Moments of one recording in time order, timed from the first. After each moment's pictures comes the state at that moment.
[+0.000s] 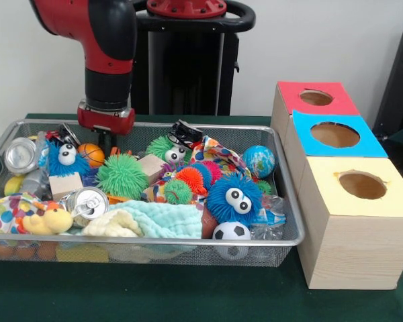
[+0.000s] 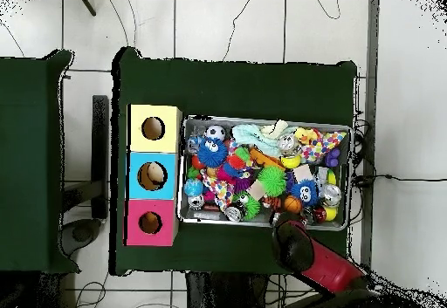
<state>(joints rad) -0.70 -0.41 -0.03 2.01 -0.16 -0.22 1.41</state>
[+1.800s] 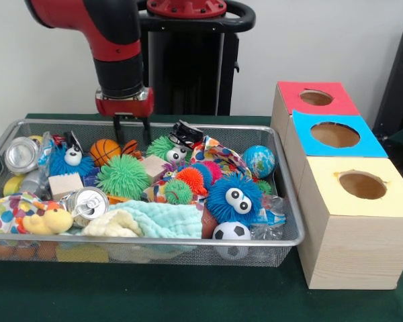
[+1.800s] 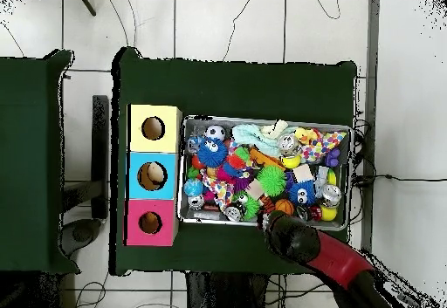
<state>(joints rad) -0.74 -0.53 0.10 2.02 -0.20 0.15 1.41</state>
